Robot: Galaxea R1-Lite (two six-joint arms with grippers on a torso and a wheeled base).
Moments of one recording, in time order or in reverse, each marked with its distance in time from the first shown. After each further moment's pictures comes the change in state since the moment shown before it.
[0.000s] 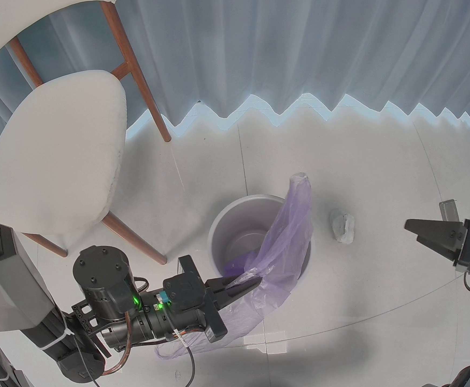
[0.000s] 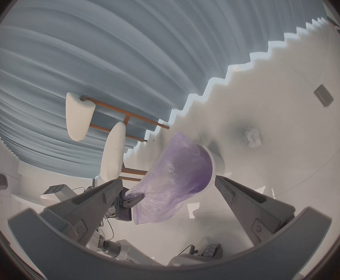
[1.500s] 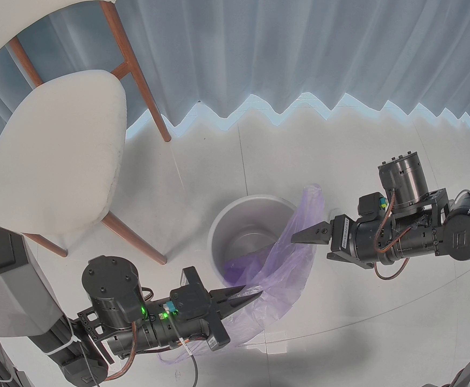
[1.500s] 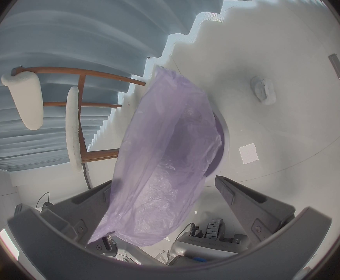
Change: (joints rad) left arm -0.023 0.028 0.024 0.000 0.027 -0.003; right arm 0.113 0.680 -0.378 0.092 0.011 0.079
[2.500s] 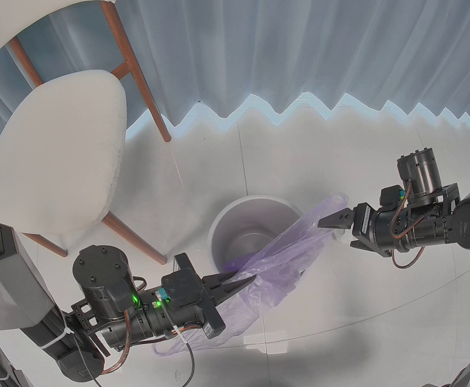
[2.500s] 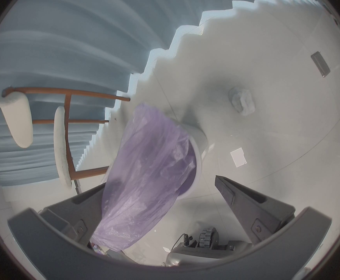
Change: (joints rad) left arm 0.032 -0.025 -0.023 0.000 0.015 -0.001; right arm -0.122 -0.014 0.012 0.000 -0.031 -0.009
